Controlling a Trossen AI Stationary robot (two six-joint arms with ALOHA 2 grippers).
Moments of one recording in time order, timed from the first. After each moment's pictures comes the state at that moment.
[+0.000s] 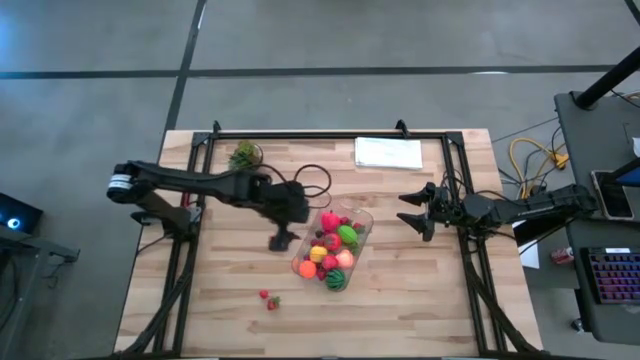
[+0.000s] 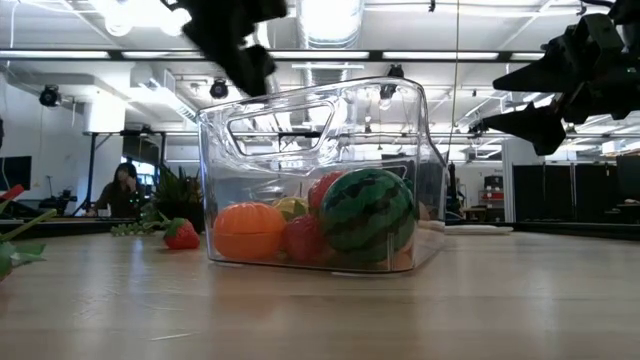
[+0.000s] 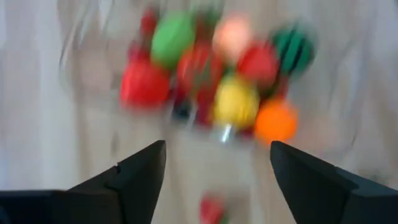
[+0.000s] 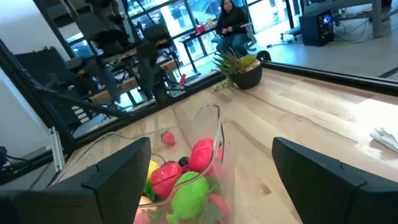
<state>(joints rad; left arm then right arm) -0.02 1.48 1.26 -0.75 0.10 0.10 0.14 0.30 0.01 0.24 0.34 0.40</state>
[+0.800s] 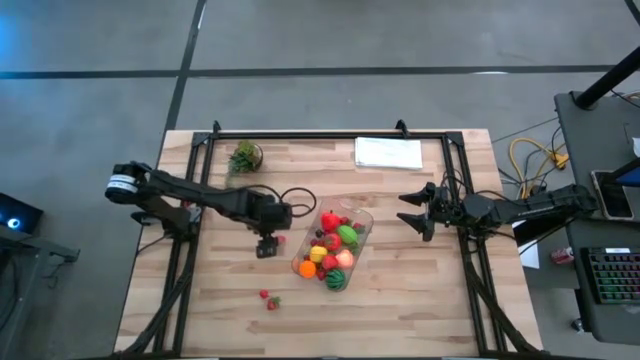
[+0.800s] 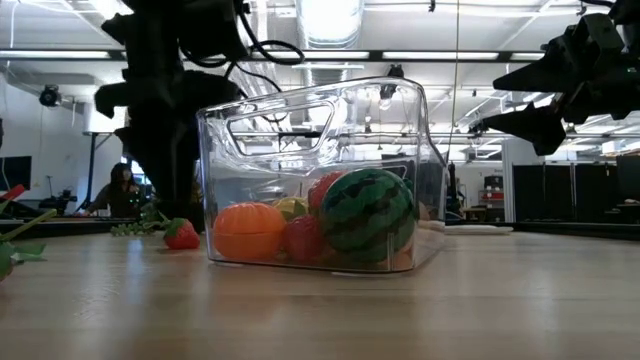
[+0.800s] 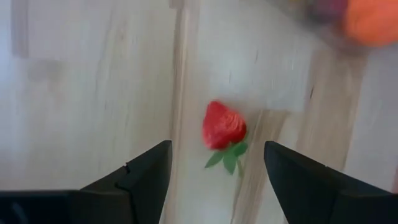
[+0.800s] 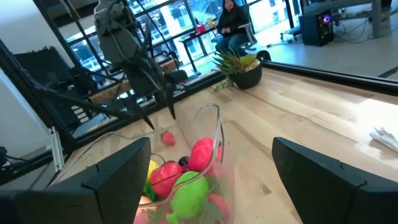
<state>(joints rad) -0.05 1.47 0.91 -0.71 0.00 -0.16 0.14 0.30 0.01 0.24 0.34 0.40</state>
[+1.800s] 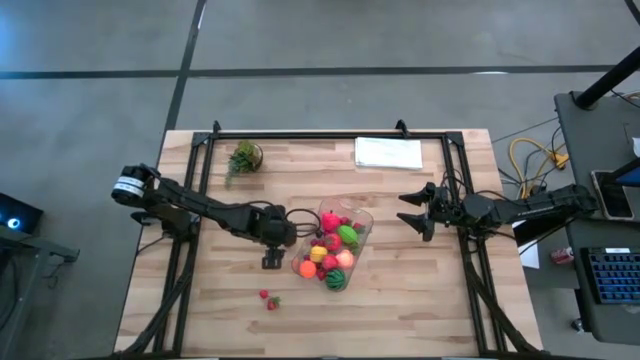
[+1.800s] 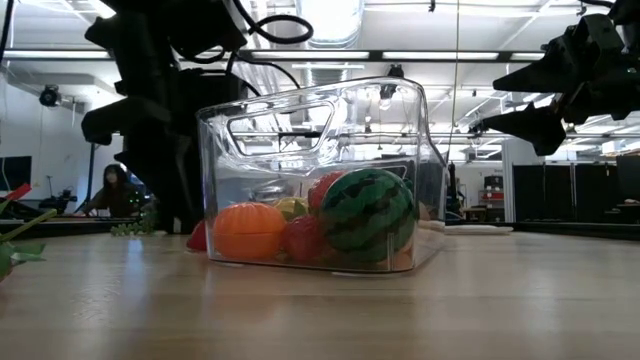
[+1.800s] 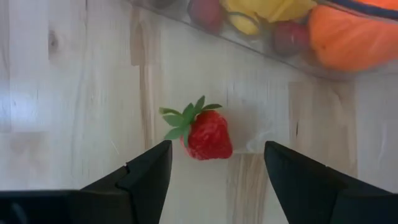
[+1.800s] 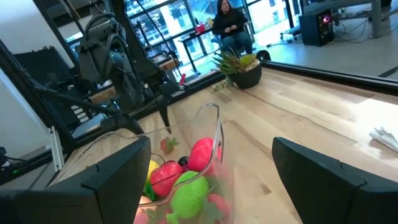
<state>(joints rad) -0.17 1.54 0.87 -0.50 -0.13 -0.12 0.14 0.30 0.01 0.24 0.34 0.40</state>
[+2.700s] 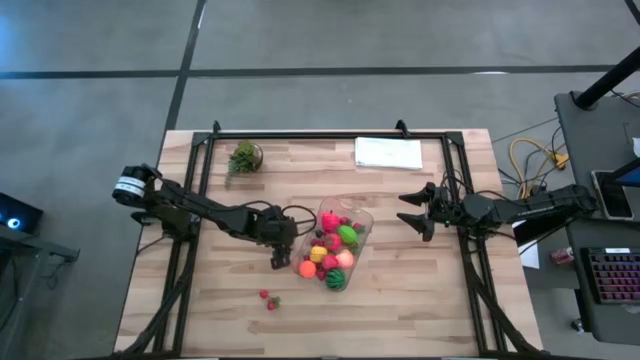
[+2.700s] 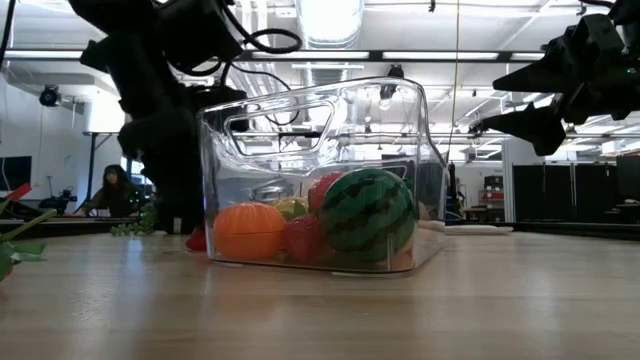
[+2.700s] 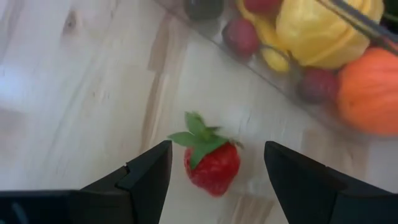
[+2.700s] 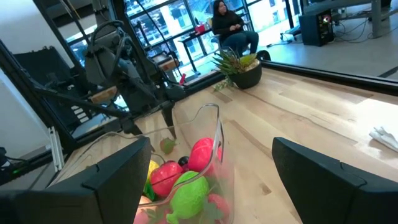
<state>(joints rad) -0.17 1.55 0.78 -0.29 -0.17 -0.36 0.14 0.30 0.01 0.24 0.34 0.40</state>
